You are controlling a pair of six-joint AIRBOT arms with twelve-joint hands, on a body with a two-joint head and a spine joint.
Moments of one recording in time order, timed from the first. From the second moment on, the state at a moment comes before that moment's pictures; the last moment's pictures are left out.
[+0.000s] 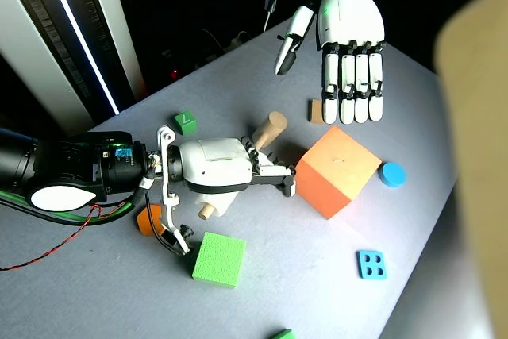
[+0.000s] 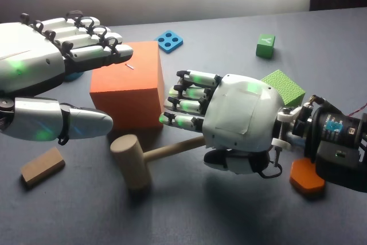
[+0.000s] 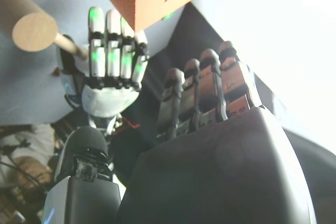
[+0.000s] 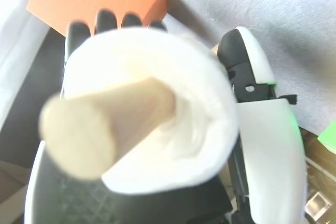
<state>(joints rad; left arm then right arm) 0.54 -0.69 0.99 0.44 -0.56 0.56 -0.56 -1.36 1.26 -0.26 0.56 -1.33</state>
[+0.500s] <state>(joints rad) 0.54 -0.69 0.99 0.44 -0.56 0.55 -0.54 -1.31 1.21 -0.28 0.54 -1.32</state>
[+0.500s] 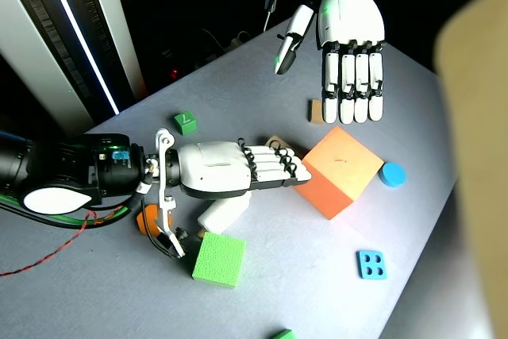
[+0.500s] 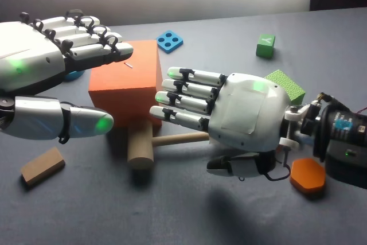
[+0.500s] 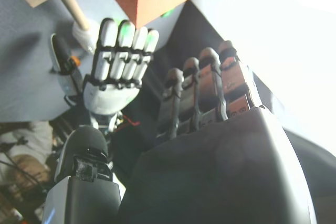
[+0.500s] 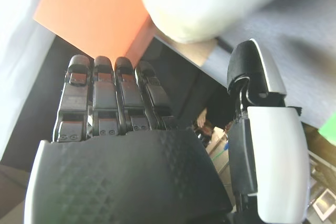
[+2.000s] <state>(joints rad) 0.52 -0.75 0.99 0.44 -0.57 0.56 -0.24 -0.79 0.78 0.23 0.03 -1.36</state>
